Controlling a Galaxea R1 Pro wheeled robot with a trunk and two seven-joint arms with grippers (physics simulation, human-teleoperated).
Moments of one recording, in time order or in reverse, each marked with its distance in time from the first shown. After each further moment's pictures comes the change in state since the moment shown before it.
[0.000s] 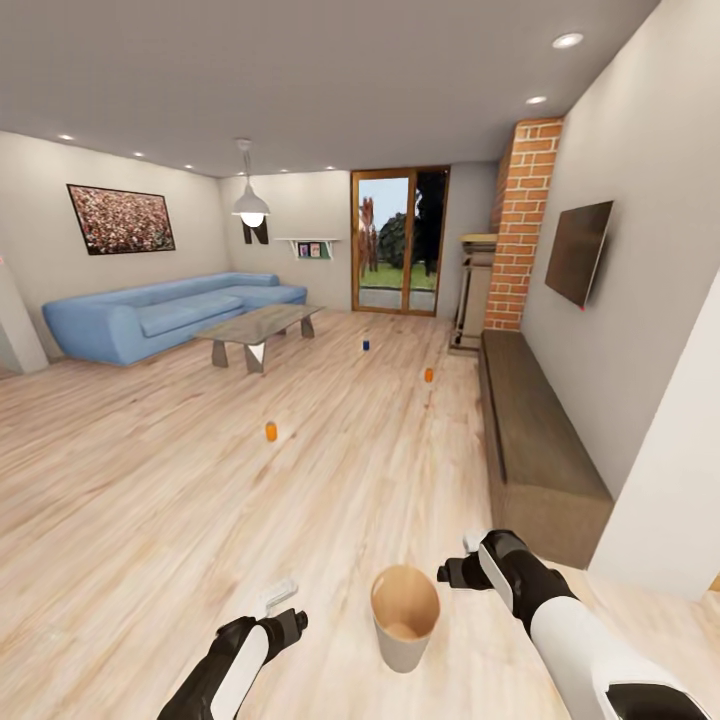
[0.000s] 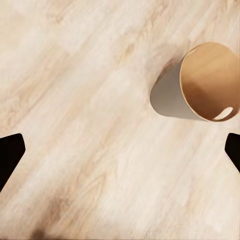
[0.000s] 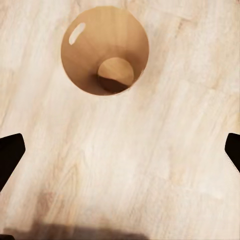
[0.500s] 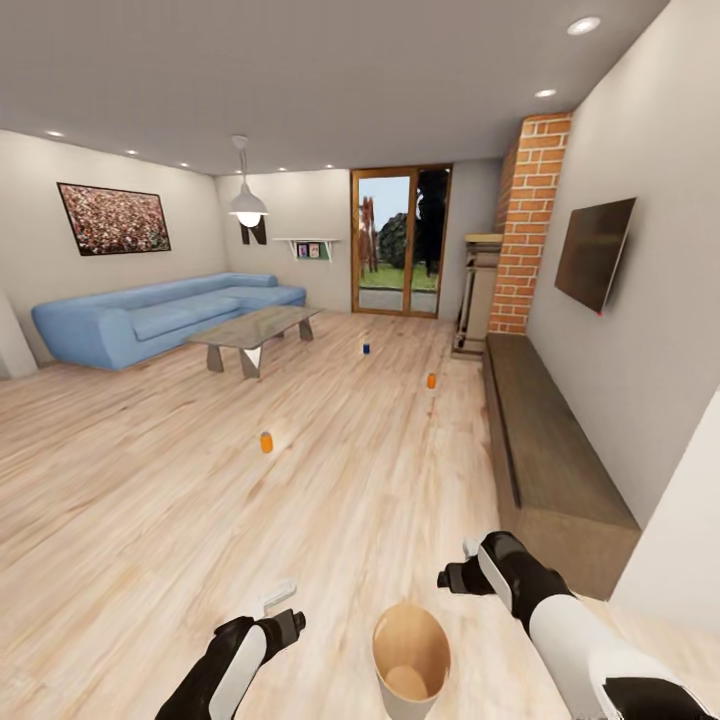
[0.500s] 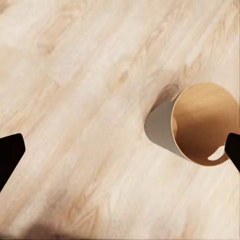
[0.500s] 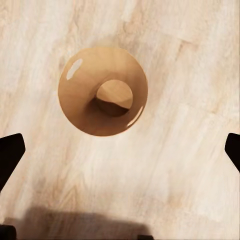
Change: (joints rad) left arm 0.000 0.006 0.001 -0.001 -0.003 0.009 0.003; right arm -0.013 0.001 0.000 0.044 0.001 0.009 -0.003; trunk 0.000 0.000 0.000
